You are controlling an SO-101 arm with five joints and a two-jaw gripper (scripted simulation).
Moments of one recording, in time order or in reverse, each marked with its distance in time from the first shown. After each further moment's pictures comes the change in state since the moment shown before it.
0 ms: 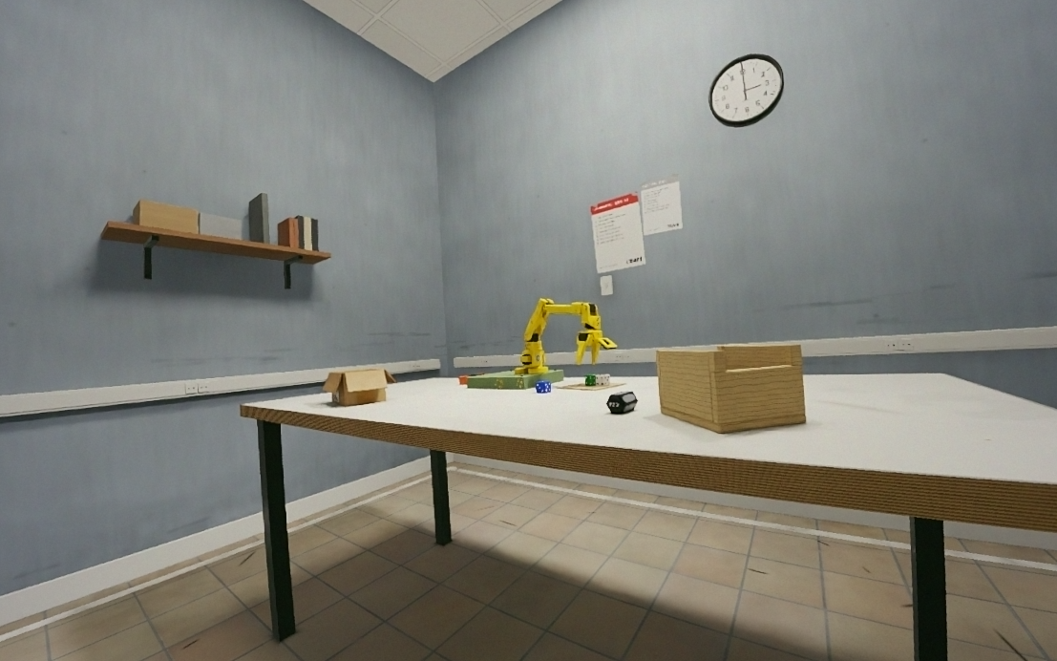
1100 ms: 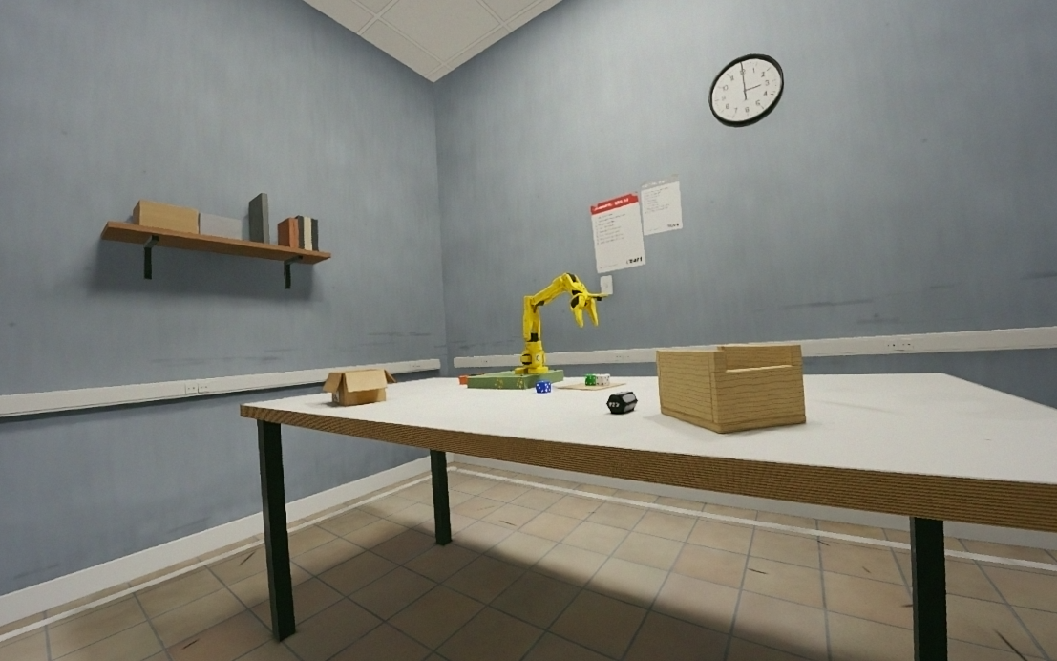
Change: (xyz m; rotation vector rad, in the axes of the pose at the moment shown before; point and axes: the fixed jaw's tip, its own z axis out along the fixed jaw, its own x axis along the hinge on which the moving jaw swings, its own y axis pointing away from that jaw) arm -0.012 0.003 -0.113 -0.112 -0.486 0.000
